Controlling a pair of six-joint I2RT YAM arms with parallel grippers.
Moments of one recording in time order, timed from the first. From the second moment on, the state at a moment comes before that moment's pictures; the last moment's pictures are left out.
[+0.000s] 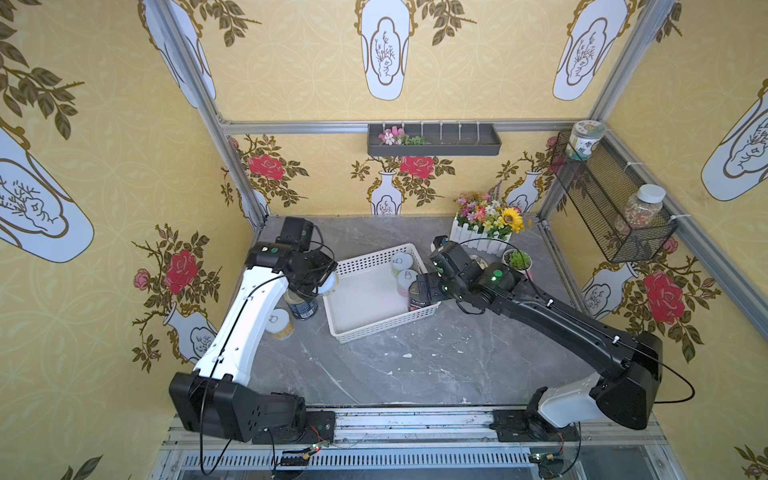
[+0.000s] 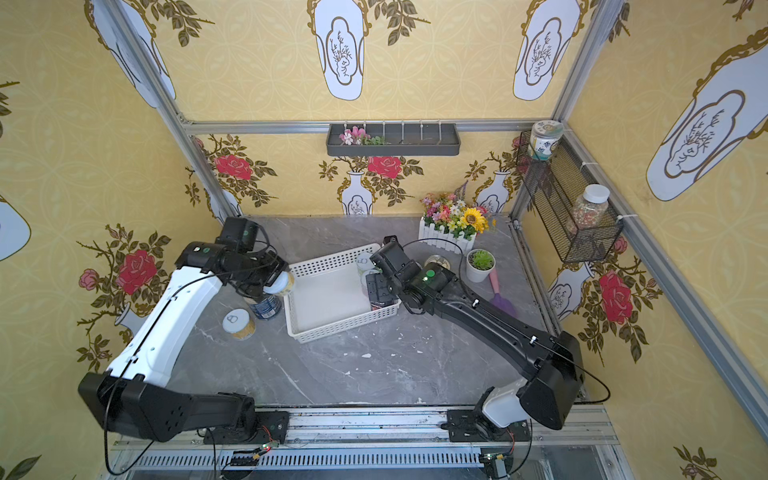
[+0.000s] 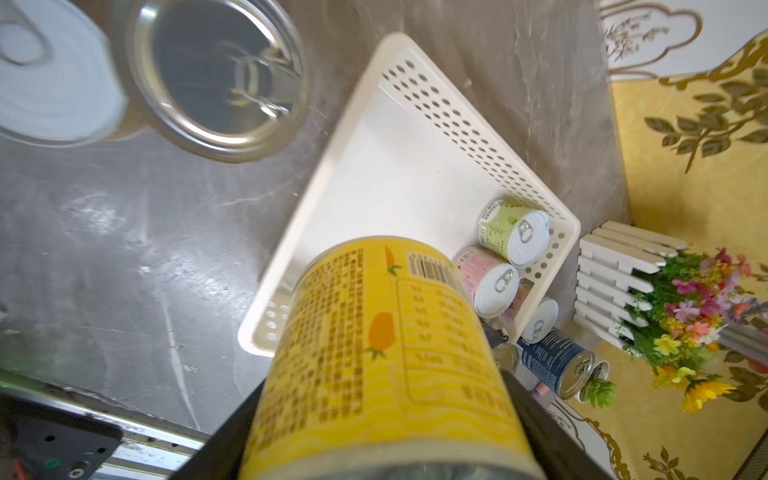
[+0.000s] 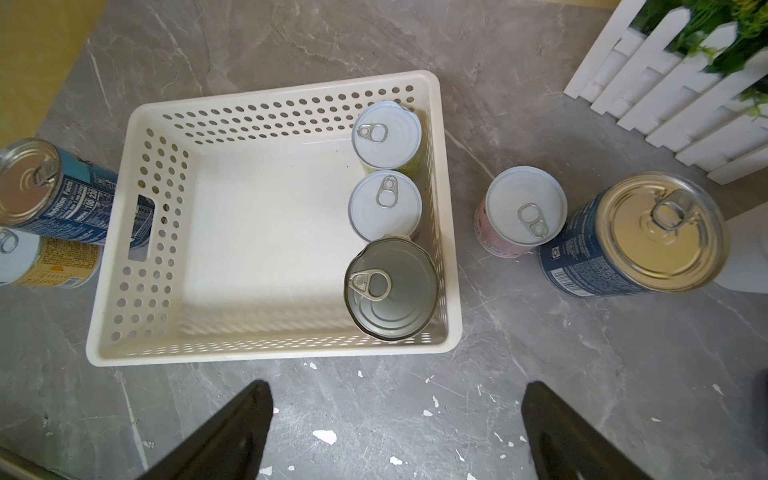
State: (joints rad) left arm -0.22 1.40 1.45 -1.20 0.13 -1.12; right arm 0.79 1.44 1.36 -0.83 0.26 0.47
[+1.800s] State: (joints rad) left arm -0.39 2.27 1.97 -1.14 0.07 -1.19; right arm 0.77 1.33 1.33 -0.83 0.21 0.47
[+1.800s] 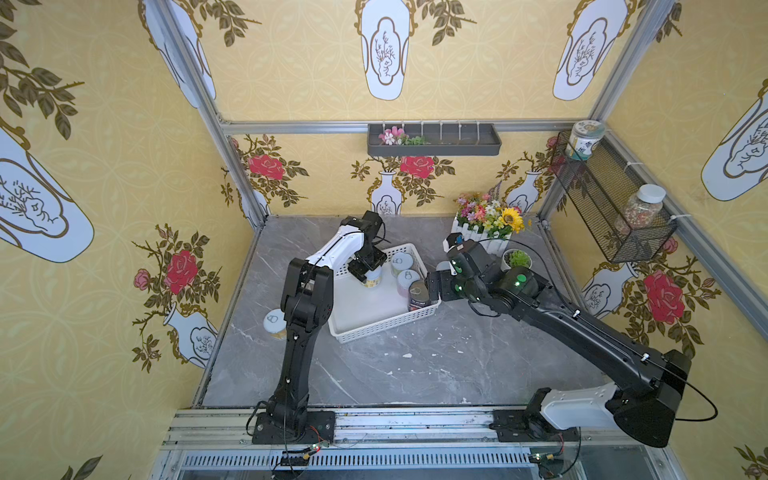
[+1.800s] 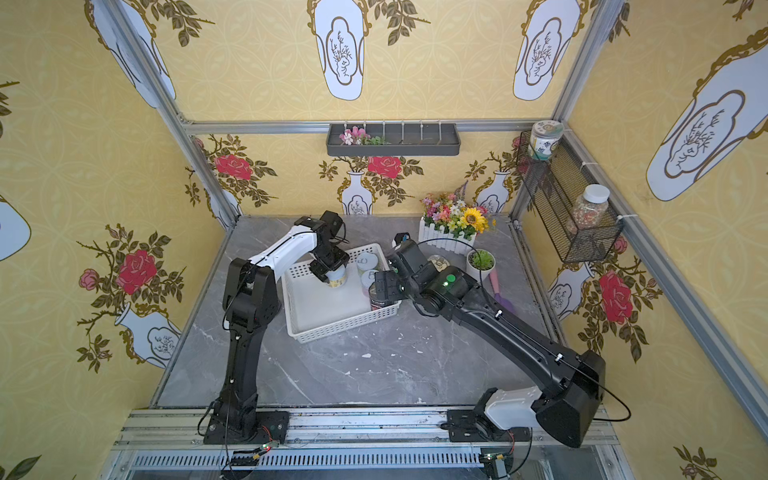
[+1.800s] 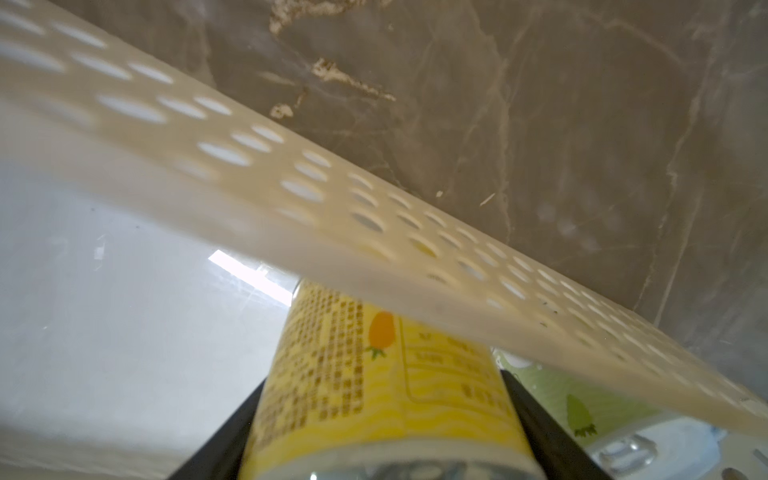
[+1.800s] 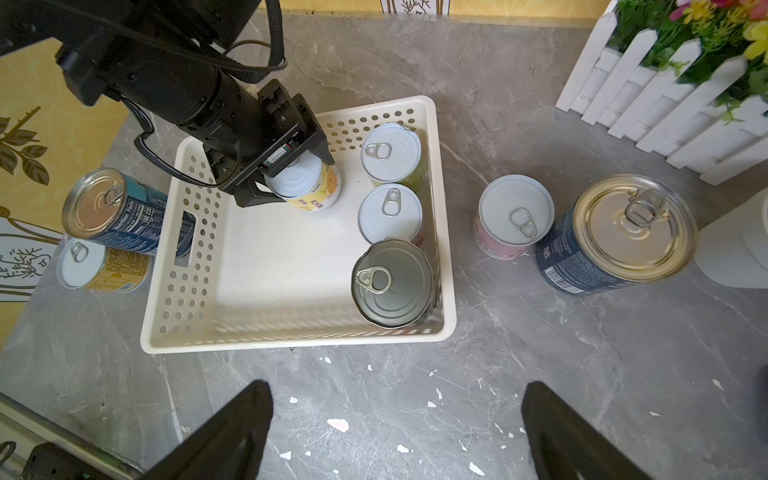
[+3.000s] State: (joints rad) left arm -0.49 1.71 1.82 -1.19 -0.02 -1.11; right arm 0.58 1.34 1.29 -0.82 0.25 0.48
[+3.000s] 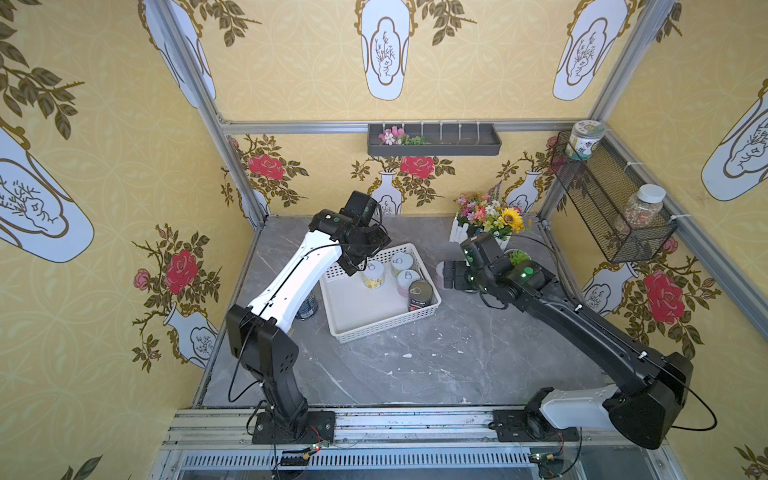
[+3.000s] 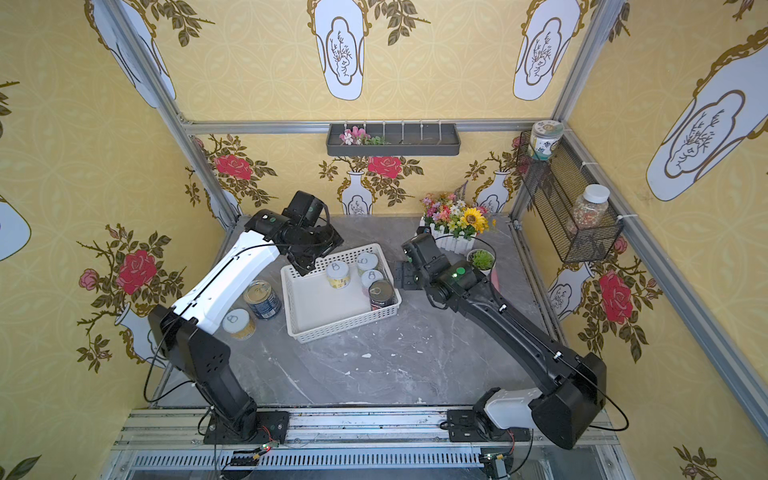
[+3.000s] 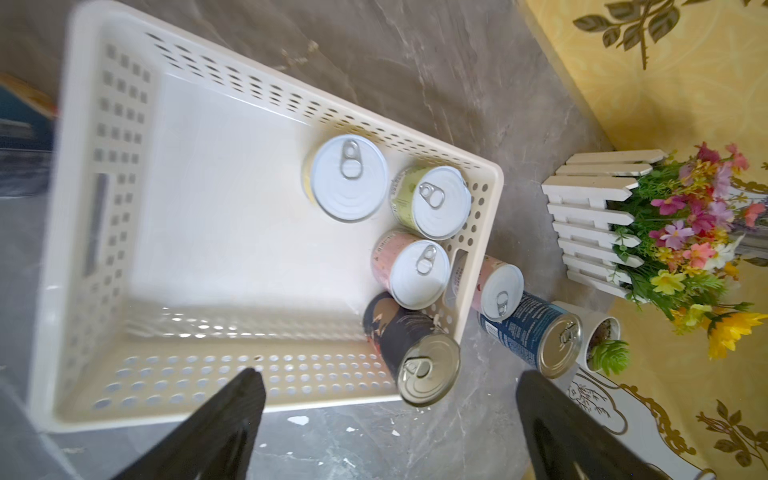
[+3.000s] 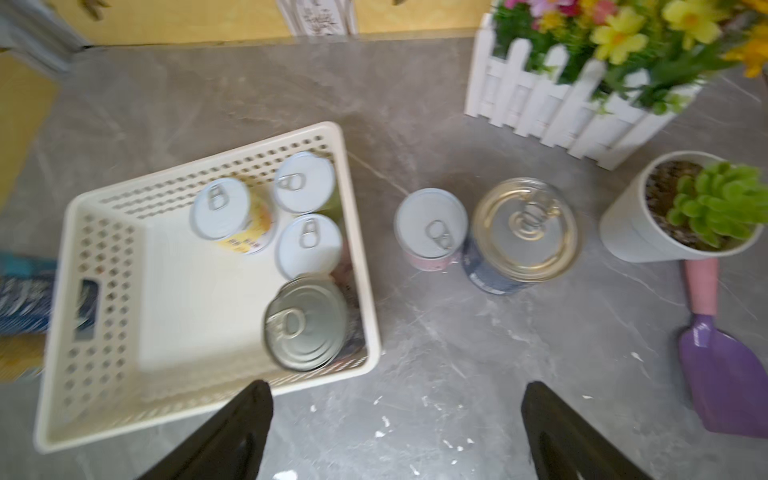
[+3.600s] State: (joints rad) left arm -0.10 1.15 1.41 -1.26 -0.07 -0.83; right arm 0.23 1.85 1.61 -0.91 0.09 0.47
